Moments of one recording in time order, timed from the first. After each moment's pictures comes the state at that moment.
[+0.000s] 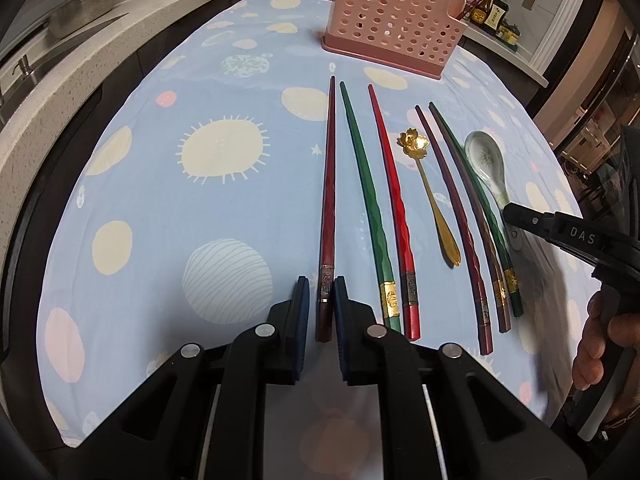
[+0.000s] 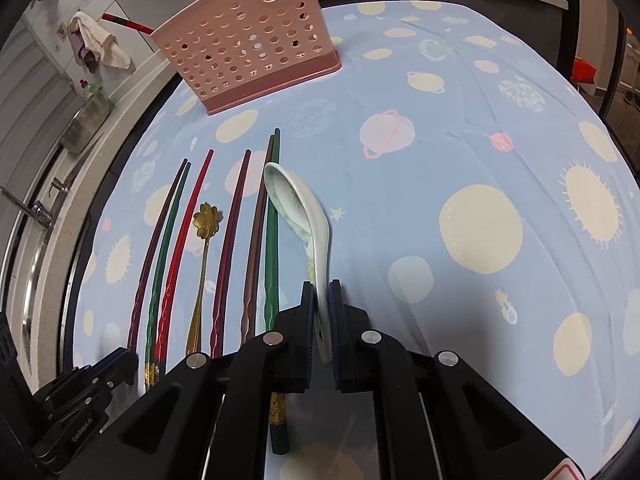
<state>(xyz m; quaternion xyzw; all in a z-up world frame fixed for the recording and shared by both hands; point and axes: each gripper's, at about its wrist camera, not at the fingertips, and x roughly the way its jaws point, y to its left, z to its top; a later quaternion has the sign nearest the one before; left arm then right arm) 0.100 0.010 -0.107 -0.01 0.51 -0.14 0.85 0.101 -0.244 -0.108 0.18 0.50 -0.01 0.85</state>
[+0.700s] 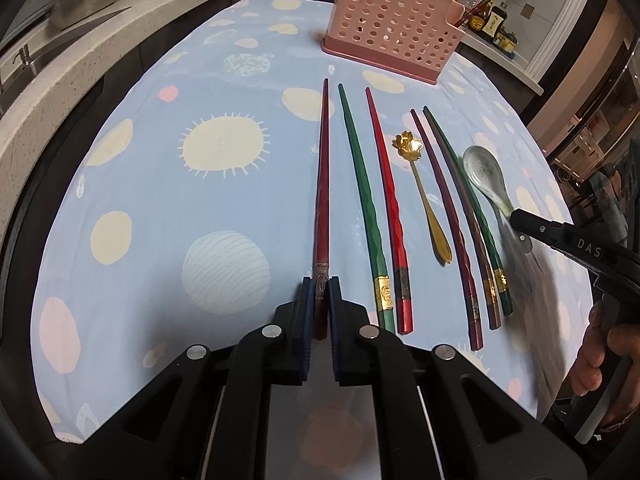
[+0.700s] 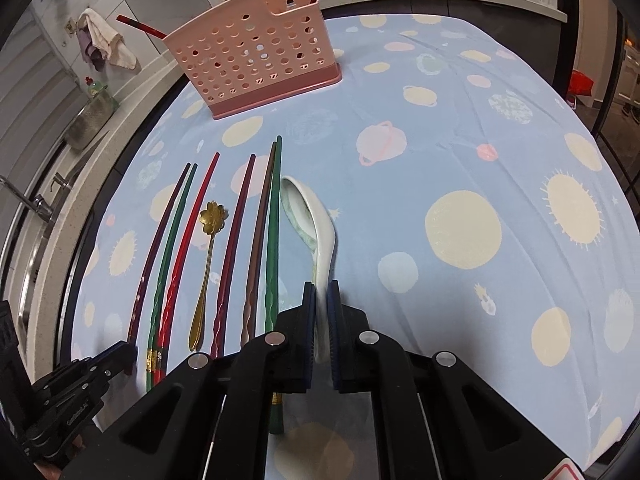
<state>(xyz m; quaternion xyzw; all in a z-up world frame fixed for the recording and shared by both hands) 0.096 0.015 -0.104 -0.03 0.51 -0.15 0.85 0.086 -0.246 -0.090 0.16 0.48 -0.01 0.86</state>
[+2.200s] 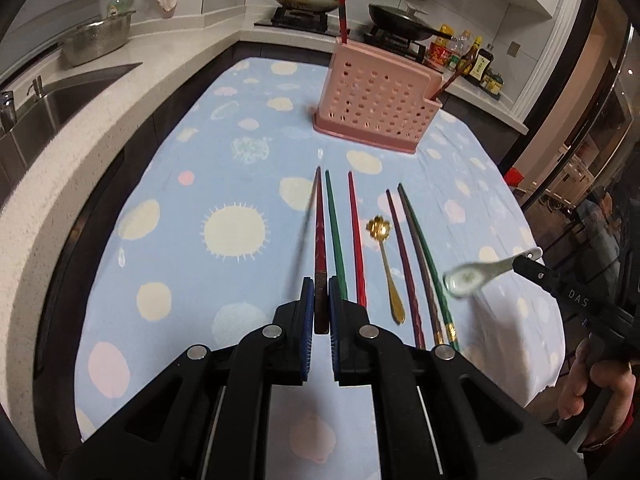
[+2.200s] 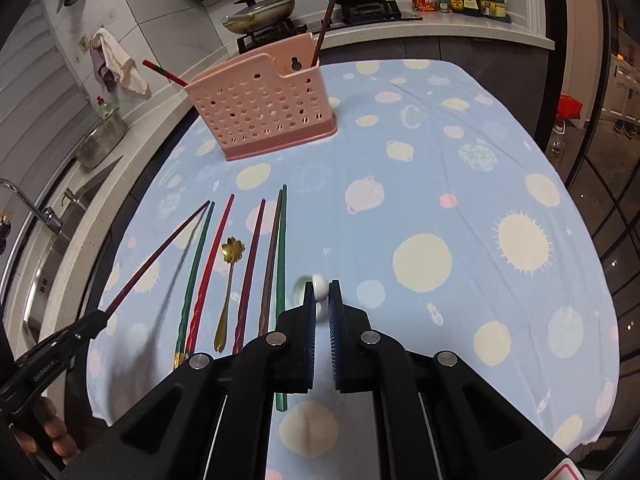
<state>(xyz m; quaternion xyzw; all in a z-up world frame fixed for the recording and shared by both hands) 0.097 0.024 -0.022 -0.06 0.43 -0.15 0.89 0.065 -0.260 -0.030 0.15 0.43 -0.02 0.89</state>
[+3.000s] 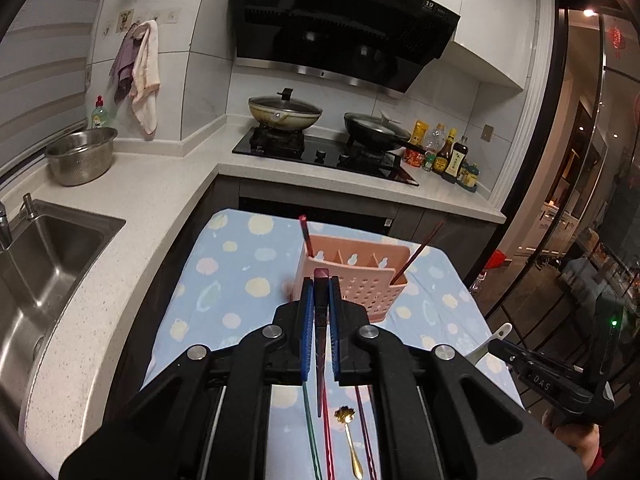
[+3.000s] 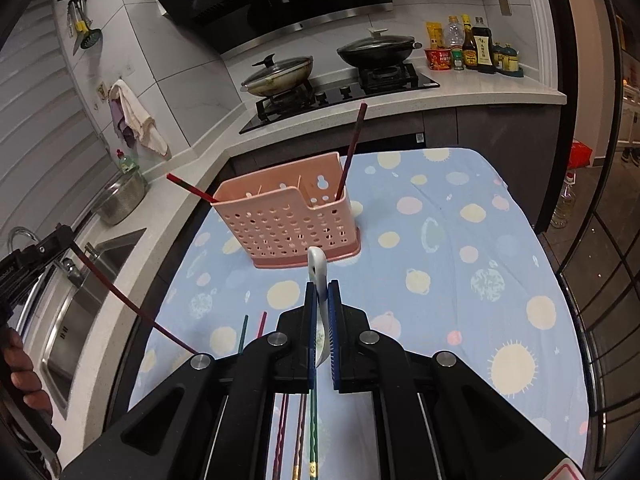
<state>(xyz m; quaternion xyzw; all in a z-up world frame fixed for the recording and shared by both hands) 0.183 0.008 0.133 -0.06 0.28 -0.18 0.94 0.132 -0.281 0.066 0.16 0.35 0.00 0.92</state>
